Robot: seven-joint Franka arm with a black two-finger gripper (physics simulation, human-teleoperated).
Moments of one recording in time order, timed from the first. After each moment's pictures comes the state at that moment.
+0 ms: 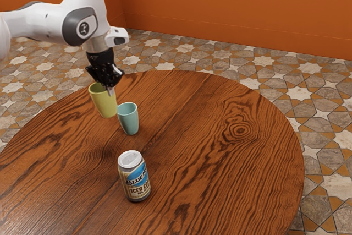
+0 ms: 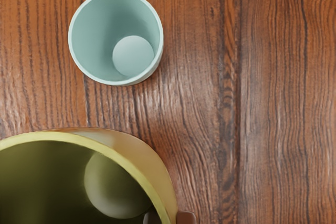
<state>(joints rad) 0.05 0.13 0.01 -1.75 0.04 1.90 0.04</state>
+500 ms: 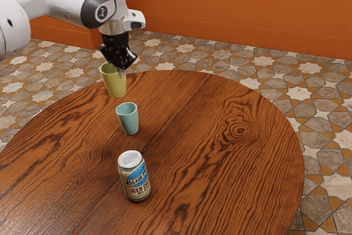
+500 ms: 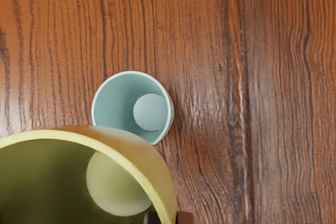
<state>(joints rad) 0.00 0.27 0.00 -1.48 0.15 1.80 0.01</state>
